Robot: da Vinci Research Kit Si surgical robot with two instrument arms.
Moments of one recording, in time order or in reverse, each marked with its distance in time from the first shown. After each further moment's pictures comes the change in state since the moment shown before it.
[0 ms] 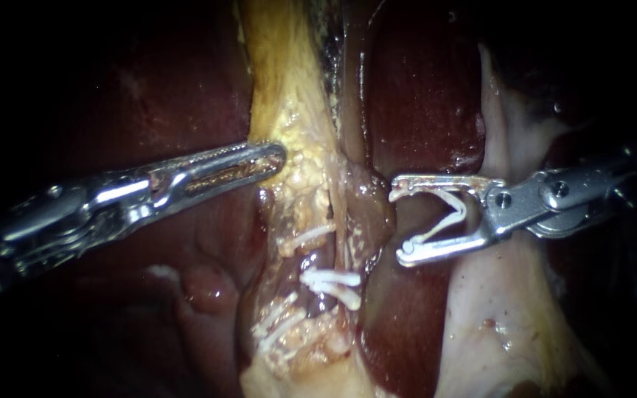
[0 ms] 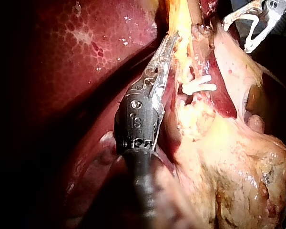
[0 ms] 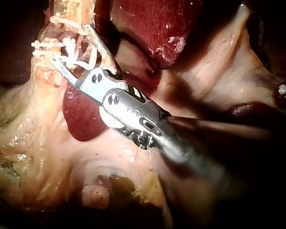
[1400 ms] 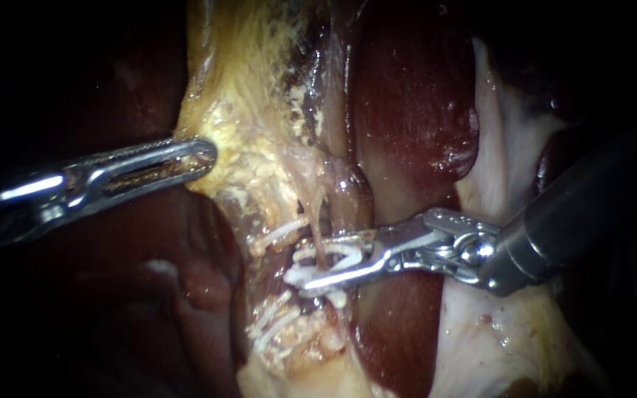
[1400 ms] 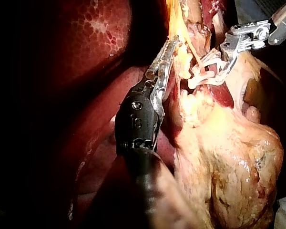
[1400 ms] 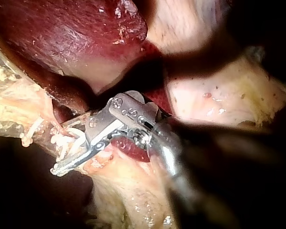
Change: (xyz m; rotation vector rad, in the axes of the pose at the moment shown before) right arm -0.008 0.000 0.013 0.274 0.083 0.775; left arm -0.005 -0.001 -0.010 -0.019 -0.047 -0.035
